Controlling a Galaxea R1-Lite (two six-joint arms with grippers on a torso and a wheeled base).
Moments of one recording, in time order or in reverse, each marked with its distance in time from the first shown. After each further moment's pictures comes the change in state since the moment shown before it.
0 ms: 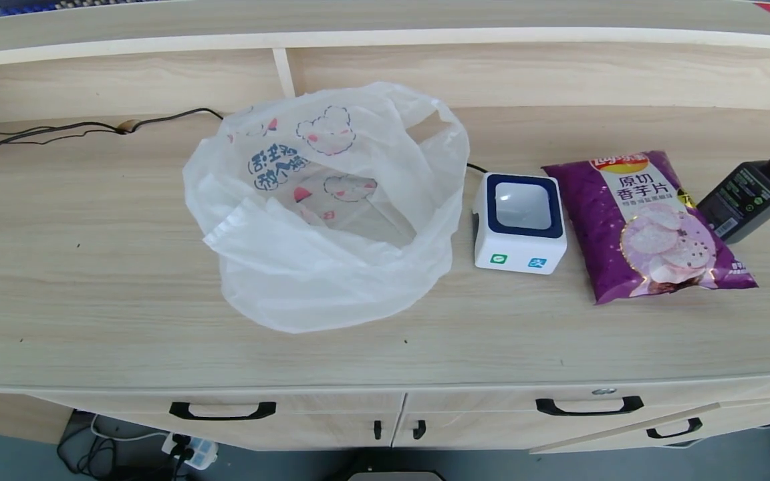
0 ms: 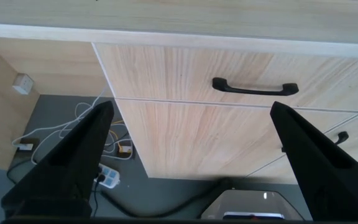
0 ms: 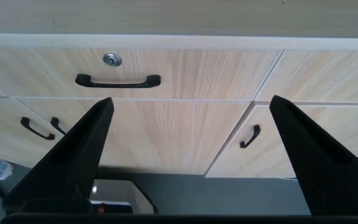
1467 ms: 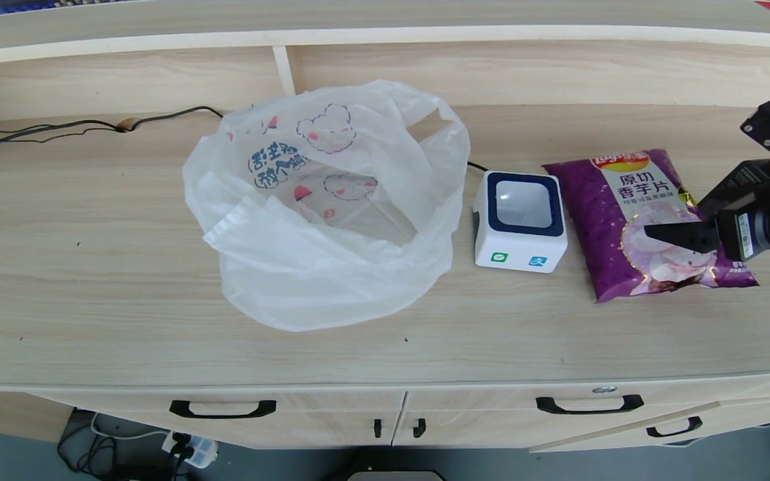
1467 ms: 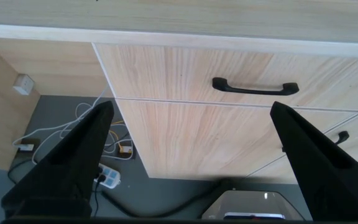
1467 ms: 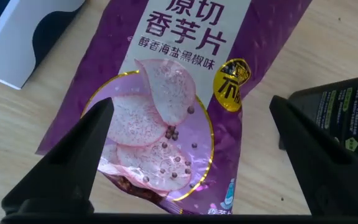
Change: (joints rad) left arm 0.000 0.000 0.000 -0.003 0.000 0.003; right arm -0.009 1.450 -1.102 0.059 0.135 -0.373
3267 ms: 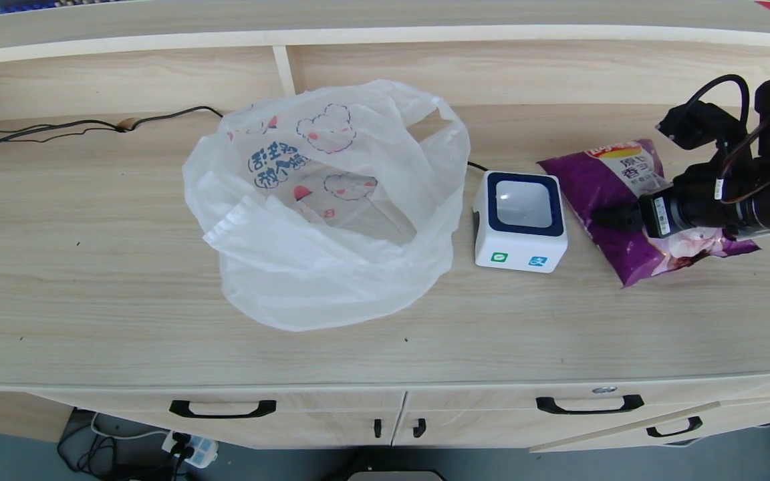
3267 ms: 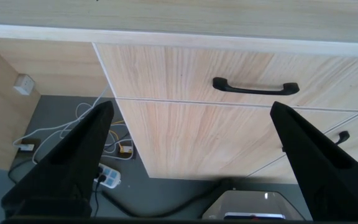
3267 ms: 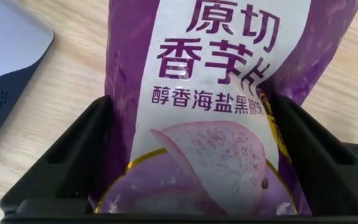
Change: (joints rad) left arm 0.001 0.000 0.000 0.000 0.000 0.001; right arm 0.079 0.226 -0.185 -0.009 -0.124 0.085
